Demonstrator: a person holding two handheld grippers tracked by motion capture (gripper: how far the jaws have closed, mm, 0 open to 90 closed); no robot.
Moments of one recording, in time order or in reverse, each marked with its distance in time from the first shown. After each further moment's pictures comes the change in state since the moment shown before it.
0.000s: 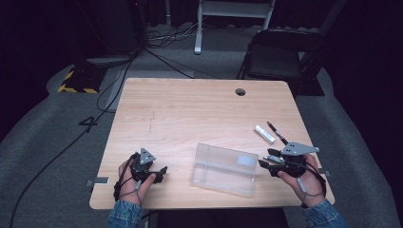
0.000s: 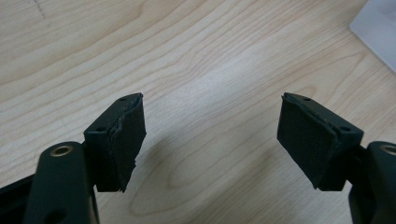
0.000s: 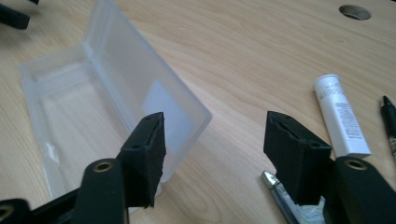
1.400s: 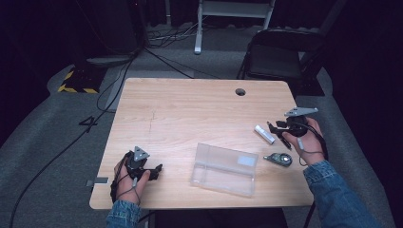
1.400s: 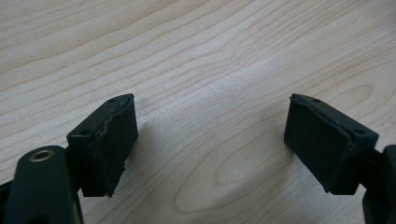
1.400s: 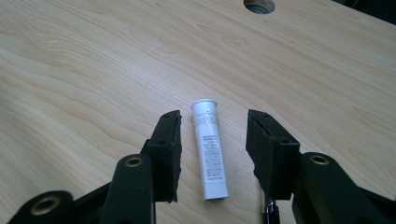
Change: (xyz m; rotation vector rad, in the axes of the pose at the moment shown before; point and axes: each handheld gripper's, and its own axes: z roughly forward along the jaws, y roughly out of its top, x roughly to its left) left arm 0.019 -0.006 0.007 -0.002 0.026 -0.050; right arm -0.103 0.049 0.036 0.136 -0.160 0.071
